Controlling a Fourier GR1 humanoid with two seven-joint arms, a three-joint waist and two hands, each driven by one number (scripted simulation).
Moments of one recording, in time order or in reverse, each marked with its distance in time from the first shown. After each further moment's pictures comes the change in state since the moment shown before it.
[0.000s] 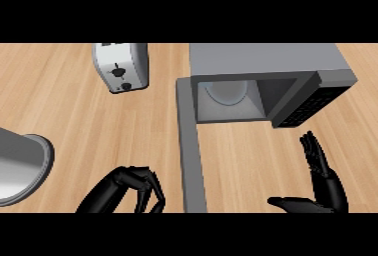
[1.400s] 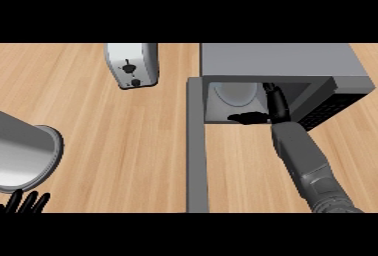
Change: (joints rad) left arm 0.467 0.001 0.393 -0.296 0.378 -0.192 -0.223; right arm -0.917 -0.079 -0.209 1.038 0.163 -0.346 -0.121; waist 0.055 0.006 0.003
